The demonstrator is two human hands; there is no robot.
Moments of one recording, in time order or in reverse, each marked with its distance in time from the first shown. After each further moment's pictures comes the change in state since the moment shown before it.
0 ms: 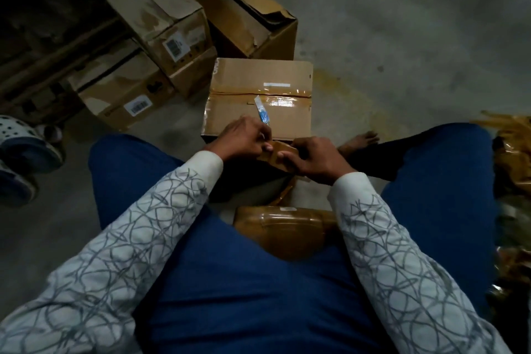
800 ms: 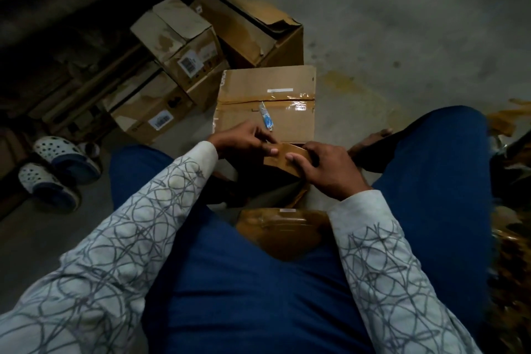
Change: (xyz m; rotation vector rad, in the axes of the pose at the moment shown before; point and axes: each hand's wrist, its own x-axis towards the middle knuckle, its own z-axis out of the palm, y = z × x) left_hand 0.007 0.011 -0.022 -0.453 -0.348 -0.121; right_hand -0.043 0.003 -0.013 0.148 0.121 -0.008
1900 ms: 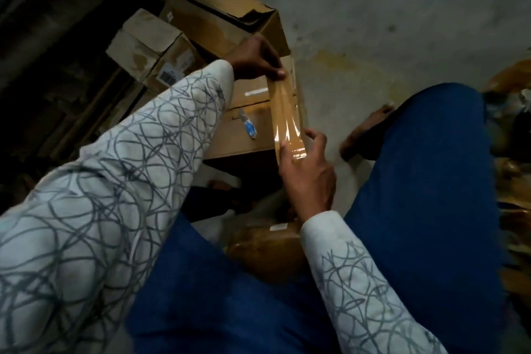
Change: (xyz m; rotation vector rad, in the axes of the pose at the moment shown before) left_hand 0.139 0.109 -0.072 0.478 0.247 0.130; right_hand 0.007 -0.024 0.020 0.459 0.424 0.538
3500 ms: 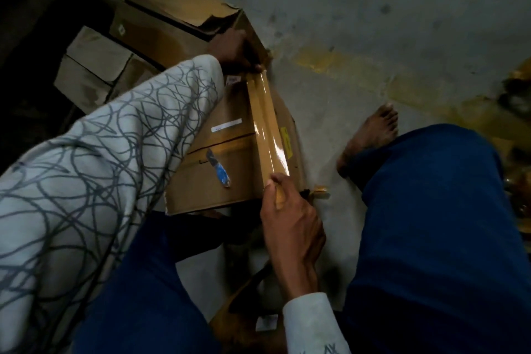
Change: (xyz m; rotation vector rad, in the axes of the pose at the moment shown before) left_hand 0.185 -0.062 0.008 0.236 0.009 -0.057; right_hand 0.090 0.010 0.024 -0.162 -0.098 0.192
